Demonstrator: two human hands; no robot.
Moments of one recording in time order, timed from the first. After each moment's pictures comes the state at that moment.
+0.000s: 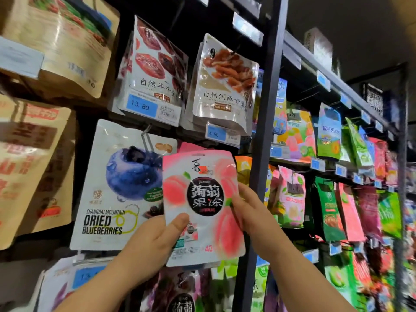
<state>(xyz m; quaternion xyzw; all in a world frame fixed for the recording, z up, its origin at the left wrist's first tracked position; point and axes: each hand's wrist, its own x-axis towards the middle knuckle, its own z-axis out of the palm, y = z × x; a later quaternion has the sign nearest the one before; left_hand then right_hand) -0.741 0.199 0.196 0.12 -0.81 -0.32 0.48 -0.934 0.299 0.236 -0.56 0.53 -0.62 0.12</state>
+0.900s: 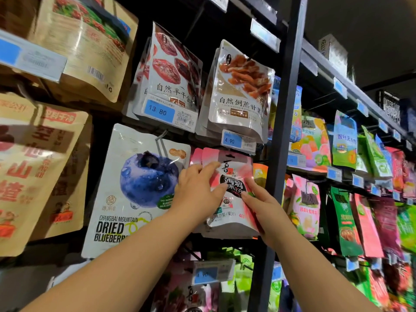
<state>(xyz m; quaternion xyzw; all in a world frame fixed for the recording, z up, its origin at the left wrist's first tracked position) -0.804 0.171 0.279 0.23 -0.82 -0.11 0.51 -0.948 0.268 0.265 -0.50 0.51 -0.68 0.15</state>
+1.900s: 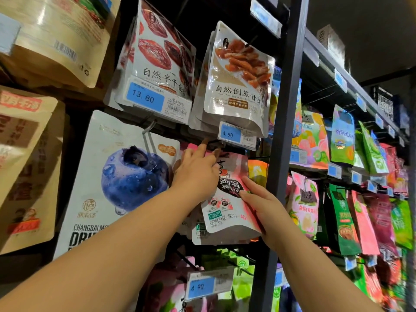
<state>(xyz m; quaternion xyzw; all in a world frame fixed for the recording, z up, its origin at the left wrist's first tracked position) -0.840 0.137 0.315 0.25 -0.85 -0.04 0.47 -0.966 0.253 0.270 -0.47 0.56 -0.67 0.13</state>
